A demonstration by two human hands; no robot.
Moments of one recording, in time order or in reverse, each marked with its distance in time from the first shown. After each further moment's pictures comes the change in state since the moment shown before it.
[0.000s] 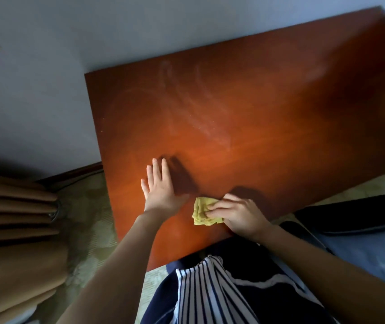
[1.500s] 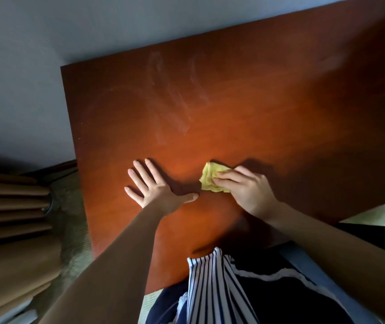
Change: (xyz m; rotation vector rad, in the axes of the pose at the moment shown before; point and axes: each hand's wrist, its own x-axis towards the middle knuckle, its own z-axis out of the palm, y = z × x) left_hand 0.061 0.039 0.012 0.066 -0.103 -0.361; right_hand 0.053 0.098 -0.027 -0.203 0.219 -0.044
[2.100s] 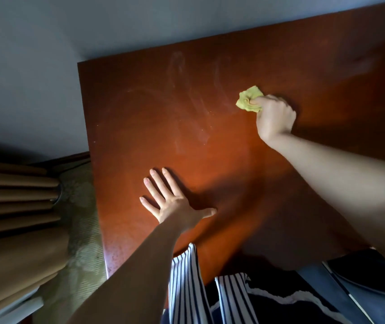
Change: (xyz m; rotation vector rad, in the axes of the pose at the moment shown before) left_hand -0.001 0.004 -0.010 -0.007 -0.111 -0.040; right_hand 0.158 0.091 0.013 -0.185 -0.008 0.707
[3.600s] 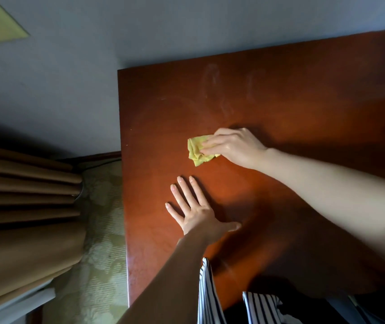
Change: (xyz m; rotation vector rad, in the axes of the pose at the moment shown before) left_hand 0.000 -0.003 0.003 -0.025 0.017 0.032; right_hand -0.024 -0.093 0.016 0.076 -0.469 -0.937
